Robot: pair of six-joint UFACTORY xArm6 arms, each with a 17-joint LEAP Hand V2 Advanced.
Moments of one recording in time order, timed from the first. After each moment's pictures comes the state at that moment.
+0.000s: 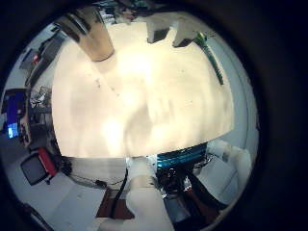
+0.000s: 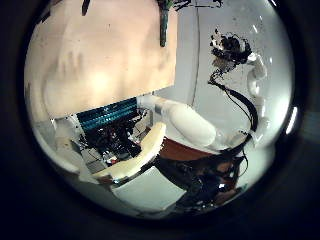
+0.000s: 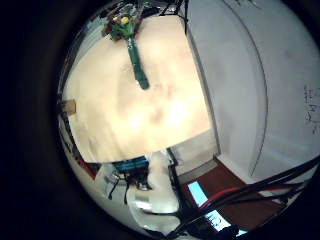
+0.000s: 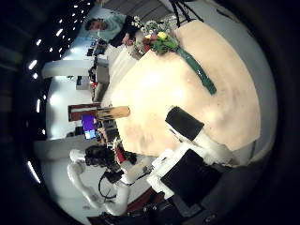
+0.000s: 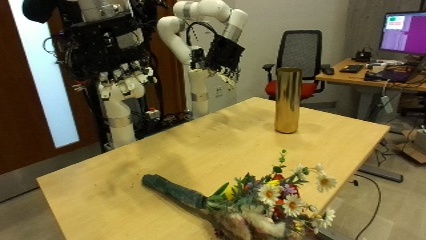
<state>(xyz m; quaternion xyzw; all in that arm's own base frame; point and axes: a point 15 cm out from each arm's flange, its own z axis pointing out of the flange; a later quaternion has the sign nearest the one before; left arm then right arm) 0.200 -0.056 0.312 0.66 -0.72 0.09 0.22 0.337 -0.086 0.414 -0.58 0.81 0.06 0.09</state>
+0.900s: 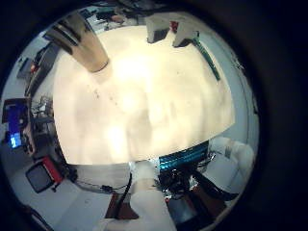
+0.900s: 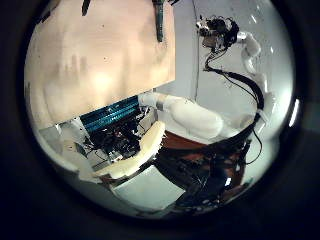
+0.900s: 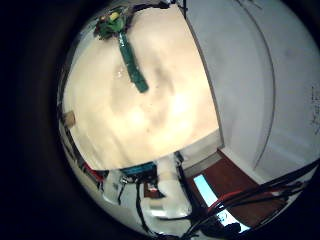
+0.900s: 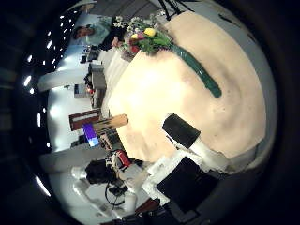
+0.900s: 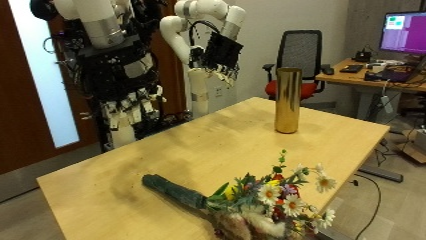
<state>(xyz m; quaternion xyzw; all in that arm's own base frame) 0.208 -0.066 0.320 0.60 -0.77 0.08 0.20 0.400 -0.090 0.341 -0.52 0.84 0.11 0.09</state>
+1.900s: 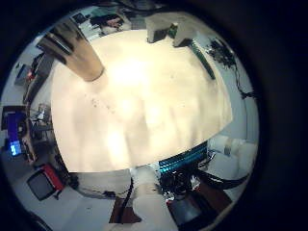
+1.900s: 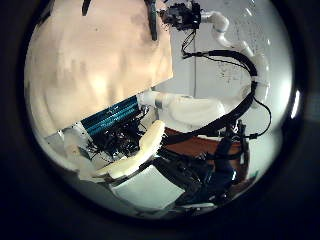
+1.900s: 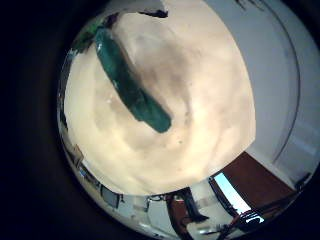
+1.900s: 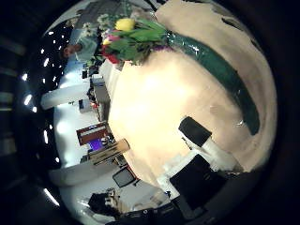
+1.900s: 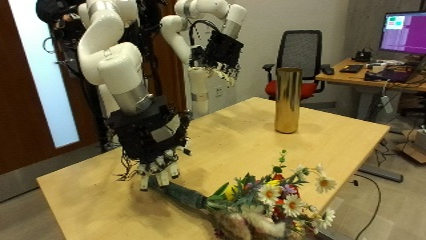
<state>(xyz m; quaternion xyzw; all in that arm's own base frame) 0.211 -0.070 0.325 0.60 -0.77 0.10 0.20 0.483 -0.081 0.198 -0.47 0.87 0.11 0.11</state>
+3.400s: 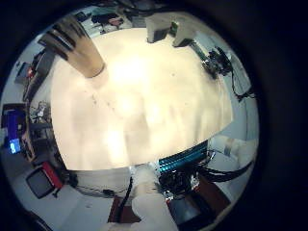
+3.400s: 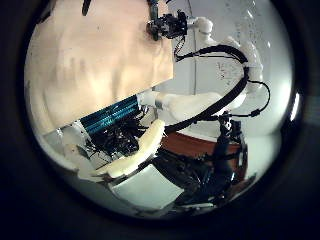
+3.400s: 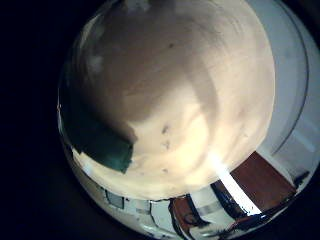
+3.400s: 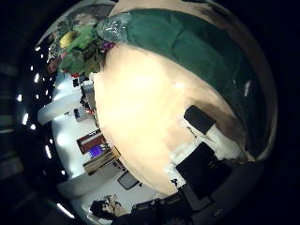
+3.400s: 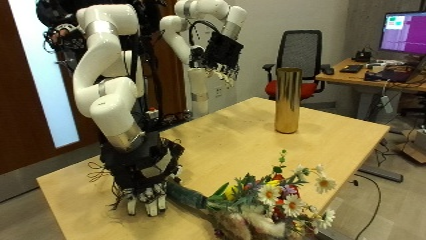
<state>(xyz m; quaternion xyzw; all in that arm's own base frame) 0.208 -0.068 0.320 0.61 -0.76 0.10 0.21 0.478 -0.110 0.131 -0.44 0.88 0.16 0.07</state>
